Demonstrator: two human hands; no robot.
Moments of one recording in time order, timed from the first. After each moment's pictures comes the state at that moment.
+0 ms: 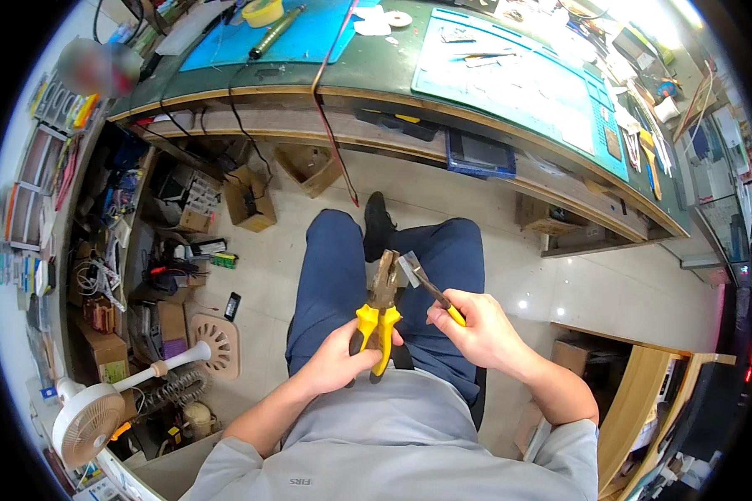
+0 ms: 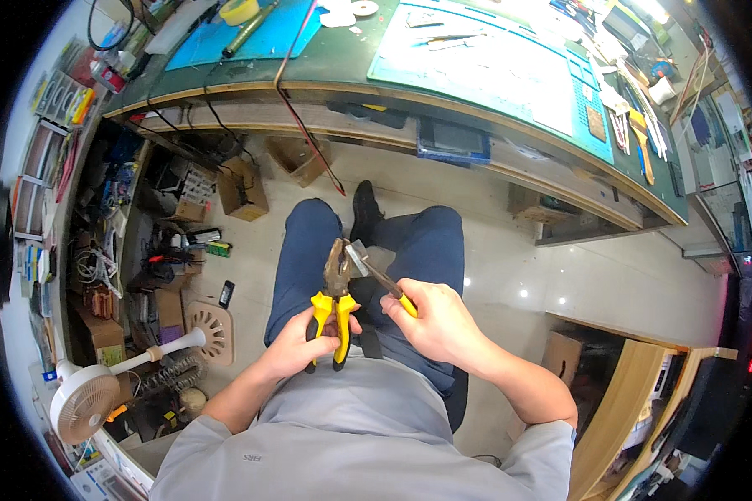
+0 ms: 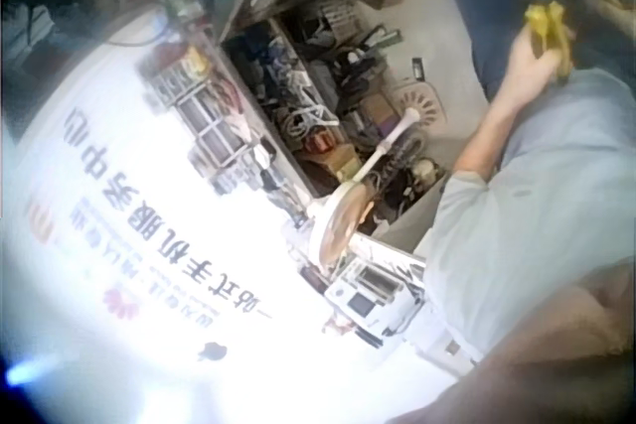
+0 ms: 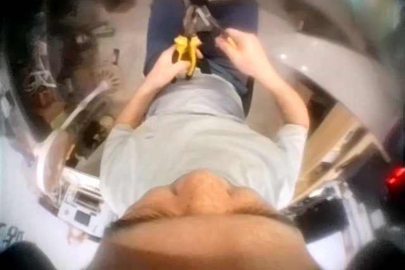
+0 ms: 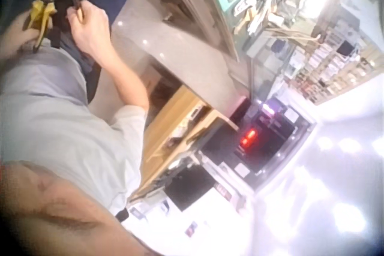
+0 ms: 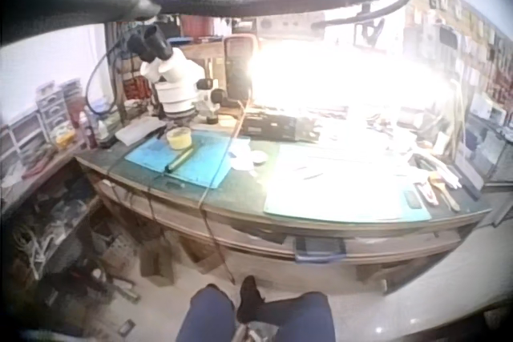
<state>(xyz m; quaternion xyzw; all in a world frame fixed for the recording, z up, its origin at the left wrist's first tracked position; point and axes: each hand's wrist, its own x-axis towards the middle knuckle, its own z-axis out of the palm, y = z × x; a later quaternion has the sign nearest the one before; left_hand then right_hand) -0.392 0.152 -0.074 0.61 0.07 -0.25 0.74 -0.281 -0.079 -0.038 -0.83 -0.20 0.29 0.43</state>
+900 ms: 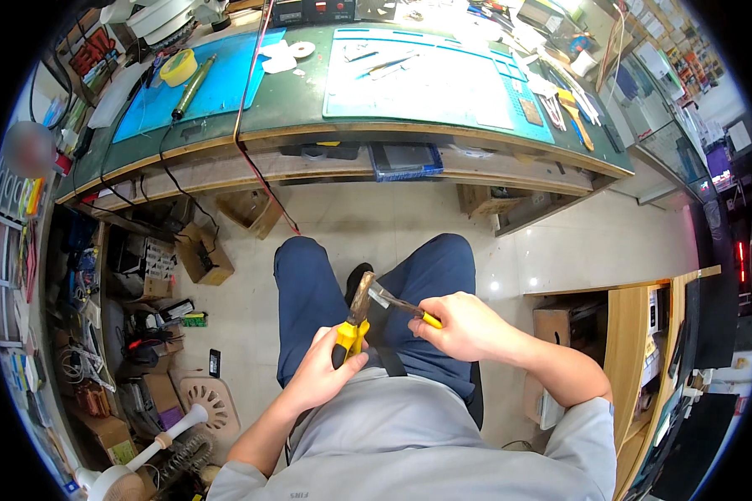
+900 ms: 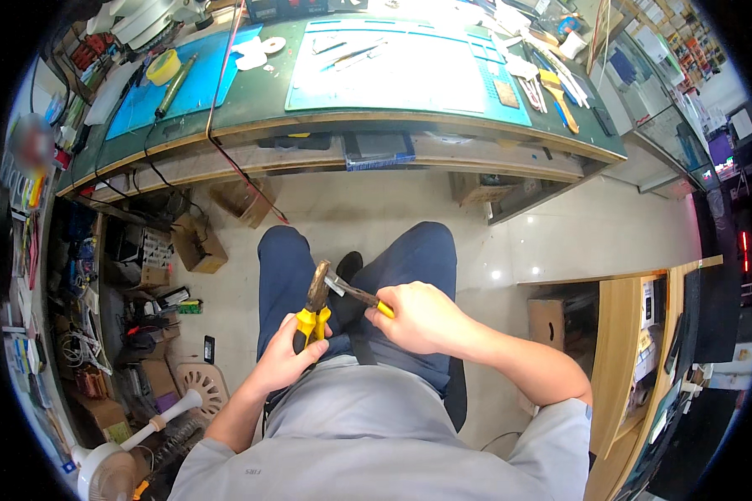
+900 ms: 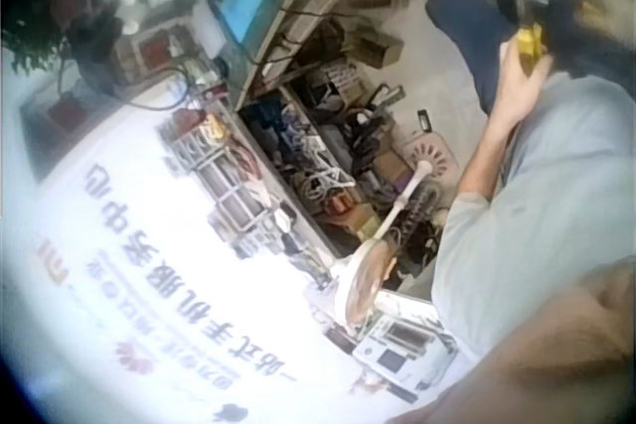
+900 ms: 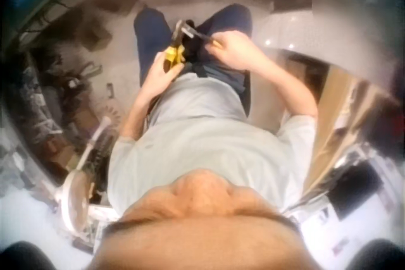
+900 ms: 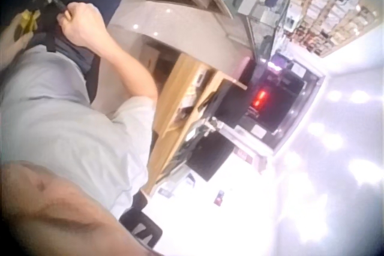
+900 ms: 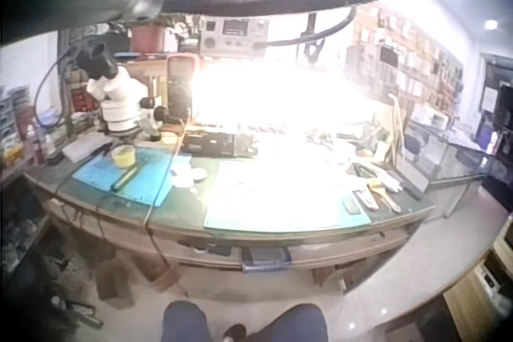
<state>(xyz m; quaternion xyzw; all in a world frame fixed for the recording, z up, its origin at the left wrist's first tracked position) -0.373 0.158 -0.082 0.78 -0.04 -0.21 0.59 -0.287 -0.094 -0.012 -0.89 -0.17 0.32 0.28</state>
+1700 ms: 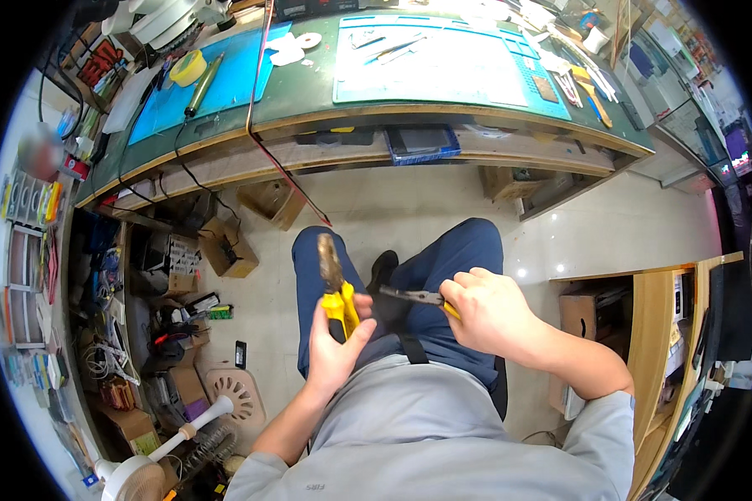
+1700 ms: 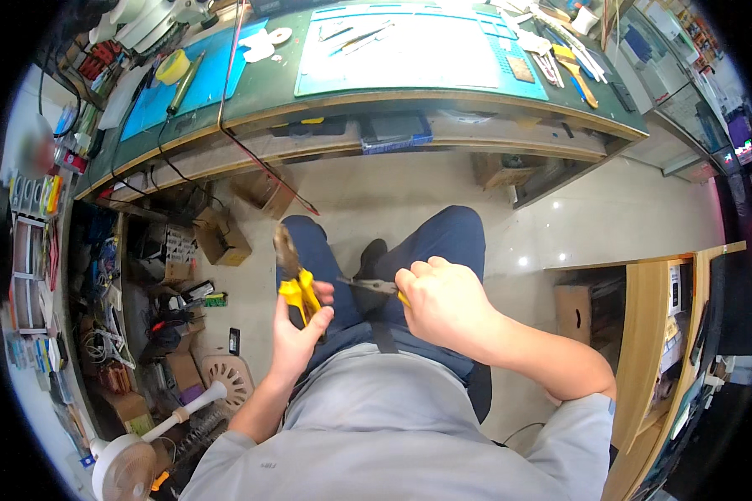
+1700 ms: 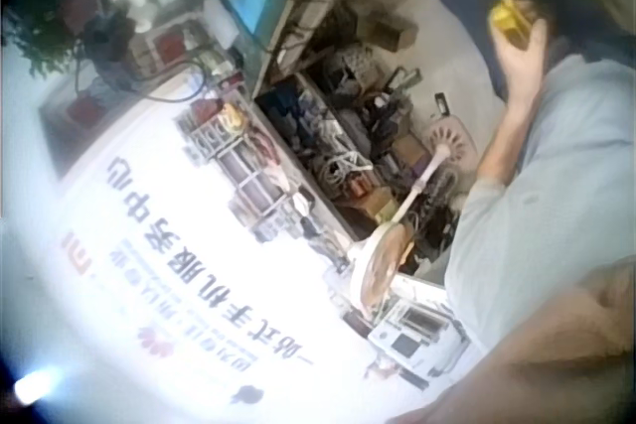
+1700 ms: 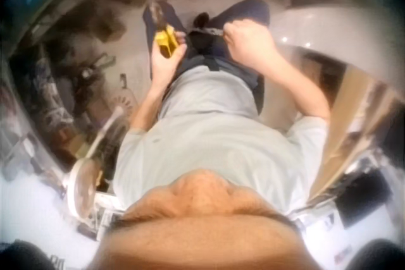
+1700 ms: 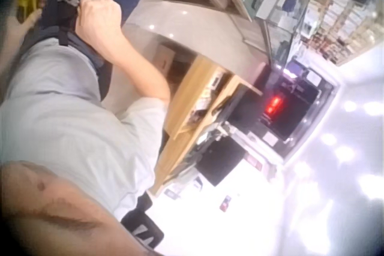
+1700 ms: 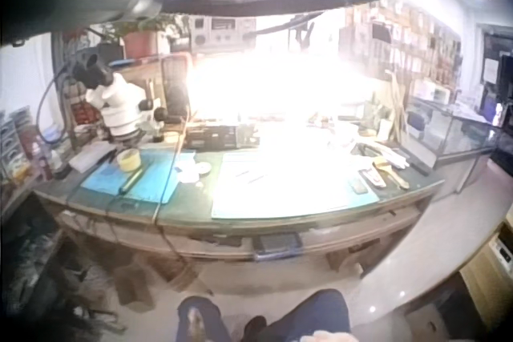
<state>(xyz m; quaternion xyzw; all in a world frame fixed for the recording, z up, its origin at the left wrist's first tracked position) -0.376 0.142 -0.094 0.66 0.10 -0.02 0.74 -0.304 -0.099 -0.021 -0.93 -0.33 0.04 0.14</state>
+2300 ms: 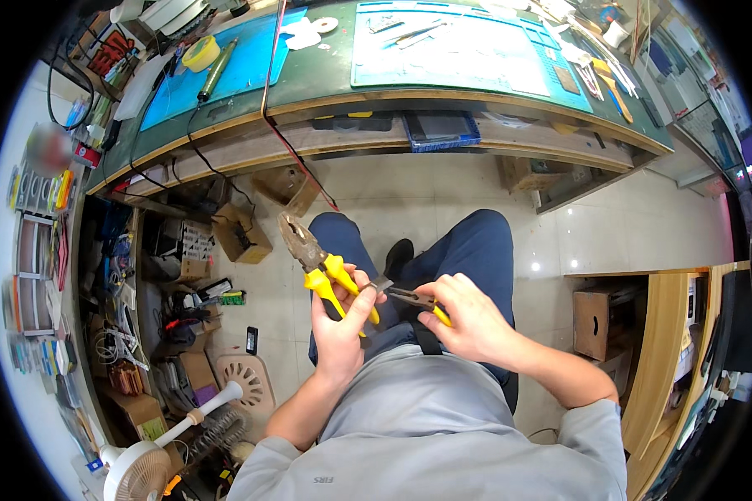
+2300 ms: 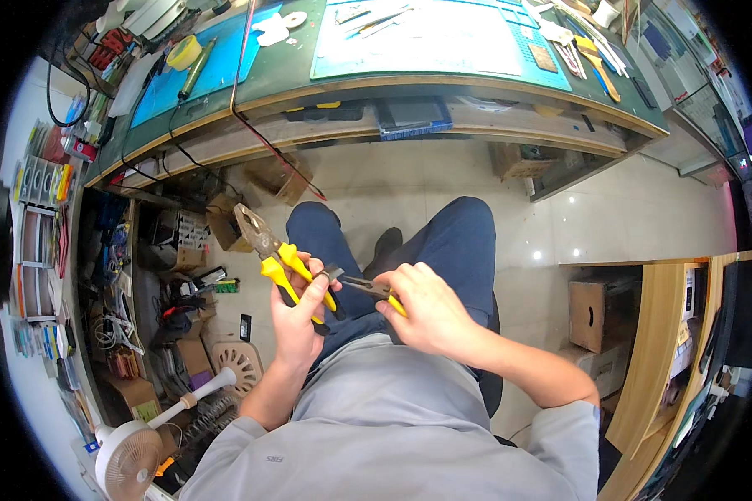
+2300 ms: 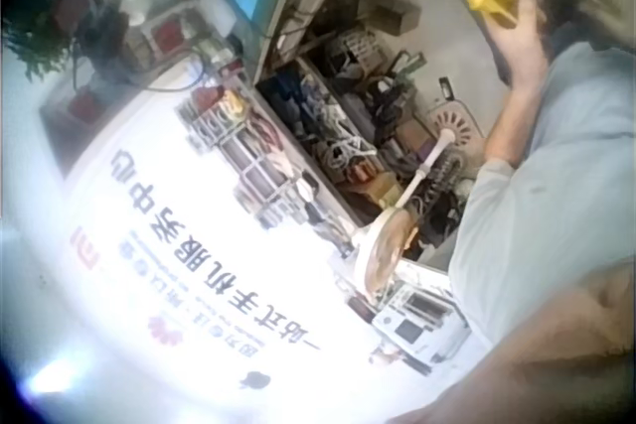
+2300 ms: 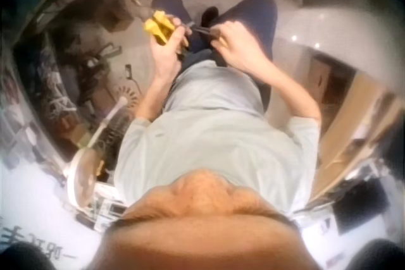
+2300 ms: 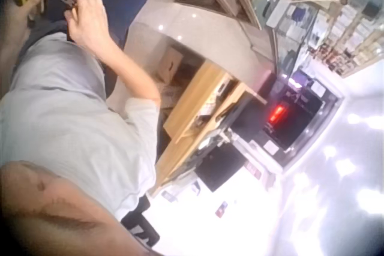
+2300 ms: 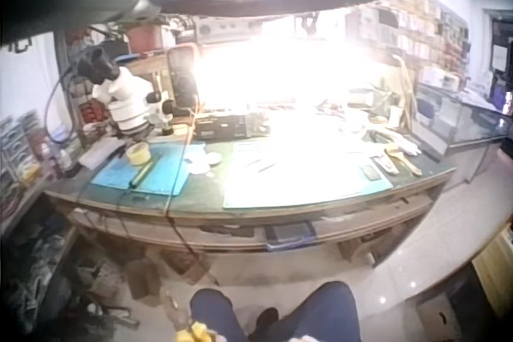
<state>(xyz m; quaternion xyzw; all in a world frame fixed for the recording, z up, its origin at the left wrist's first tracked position) -0.360 0.133 -0.078 0.50 0.13 0.03 0.85 -0.323 -0.073 -0.060 -0.87 -0.26 0.15 0.39</state>
